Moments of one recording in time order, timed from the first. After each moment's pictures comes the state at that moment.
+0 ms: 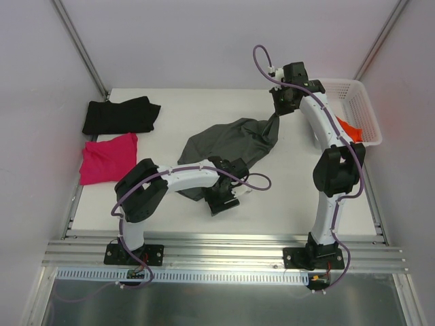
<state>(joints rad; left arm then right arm) -1.00 1.89 1.30 -0.92 0.05 0.16 0.24 2.03 2.02 -0.90 -0.05 -0.13</state>
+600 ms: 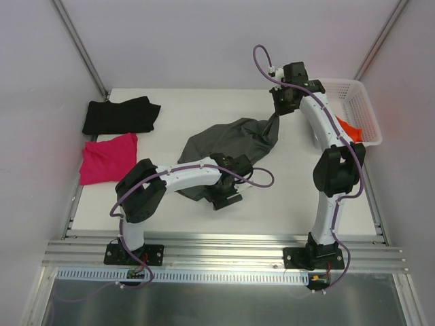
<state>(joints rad) -1.01 1.90 1.37 -0.96 -0.06 0.14 0.24 2.03 2.02 -0.90 -0.05 -0.13</state>
